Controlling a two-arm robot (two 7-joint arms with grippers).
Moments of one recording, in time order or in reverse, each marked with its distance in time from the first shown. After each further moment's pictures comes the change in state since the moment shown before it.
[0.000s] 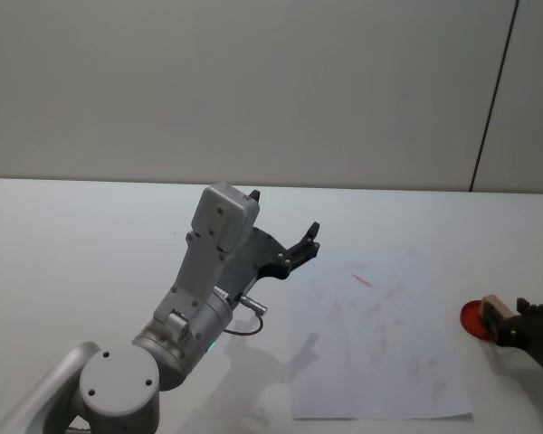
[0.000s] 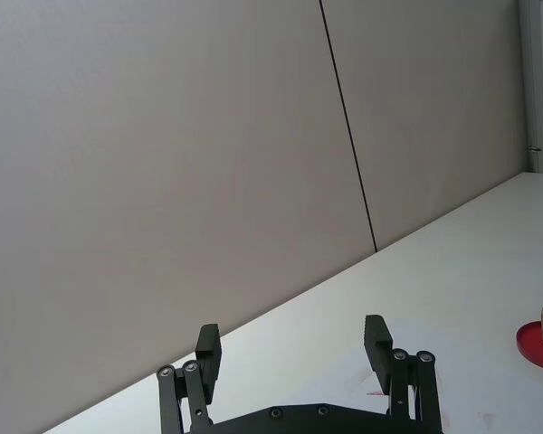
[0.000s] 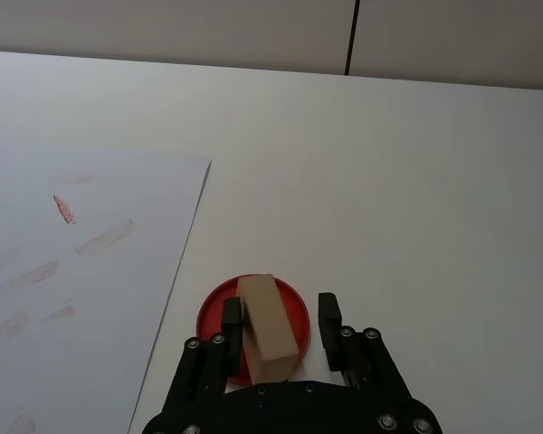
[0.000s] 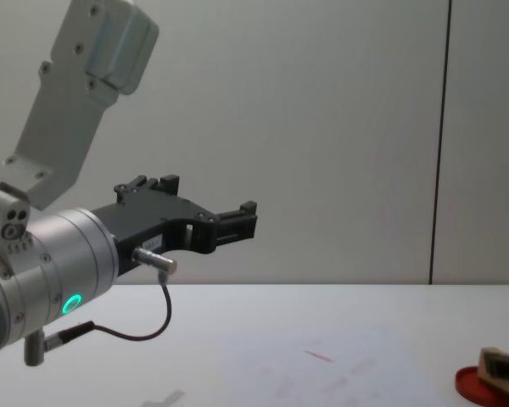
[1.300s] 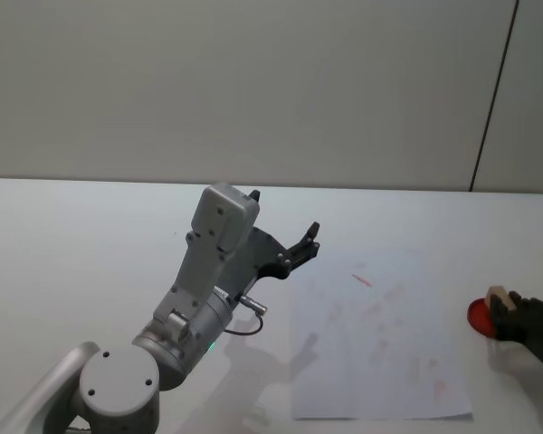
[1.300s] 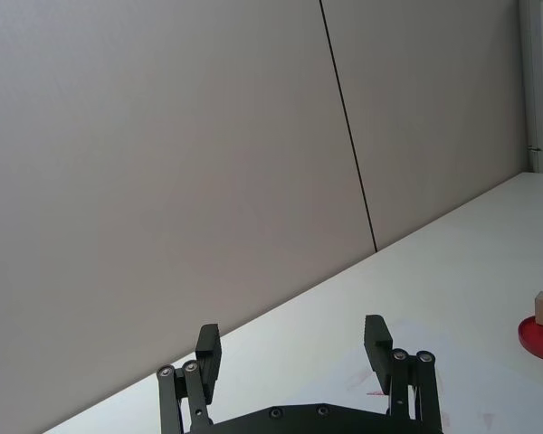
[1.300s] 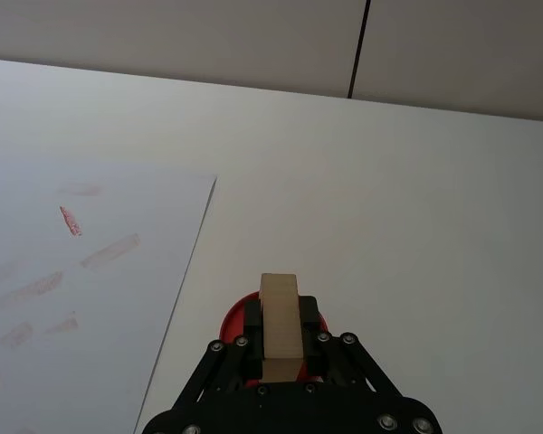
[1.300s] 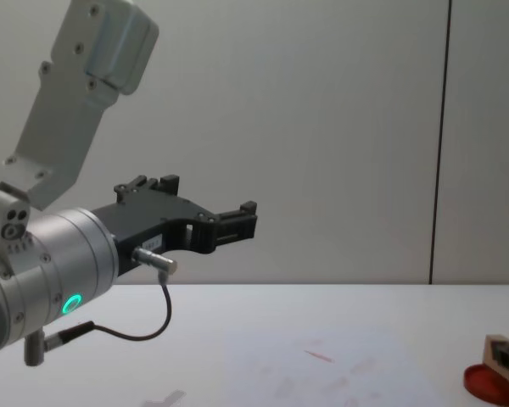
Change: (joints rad) left arm 0.000 0.000 0.000 0.000 0.000 0.000 0.000; right arm 0.005 -0.001 -0.004 0.000 -0.036 -0.030 0.012
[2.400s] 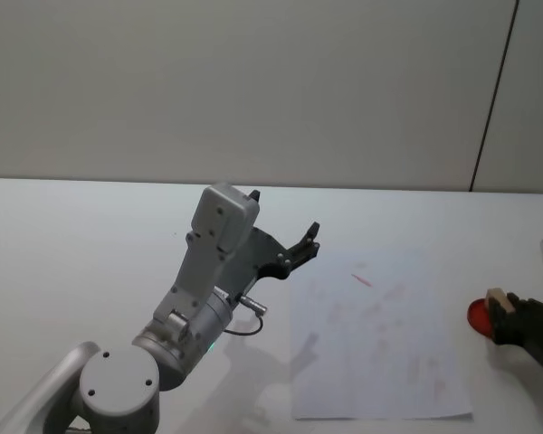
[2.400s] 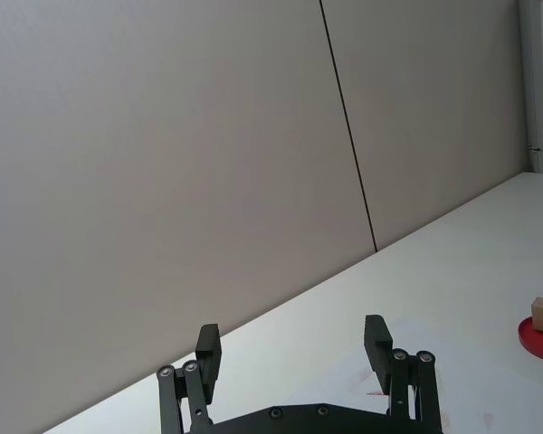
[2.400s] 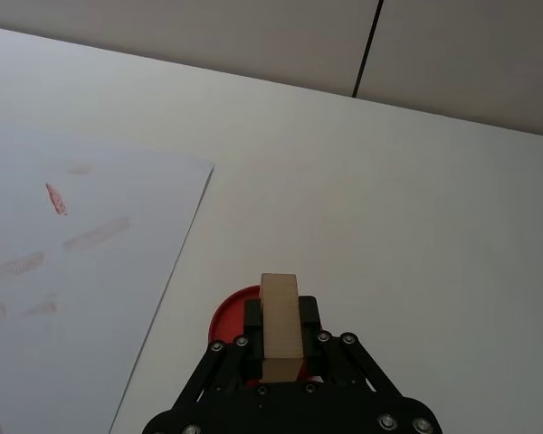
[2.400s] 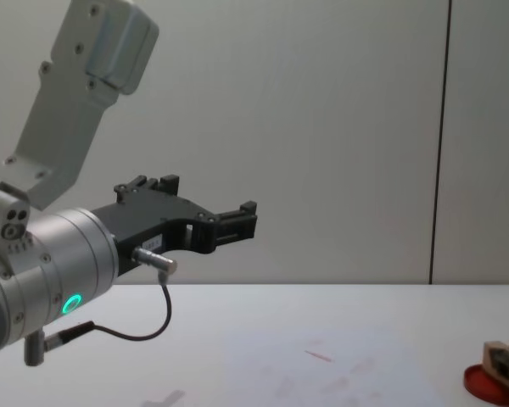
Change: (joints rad) left arm 0.000 0.000 0.000 0.000 0.000 0.000 0.000; right arm 0.018 -0.003 -0.007 0.048 -0.086 -0.034 0.034
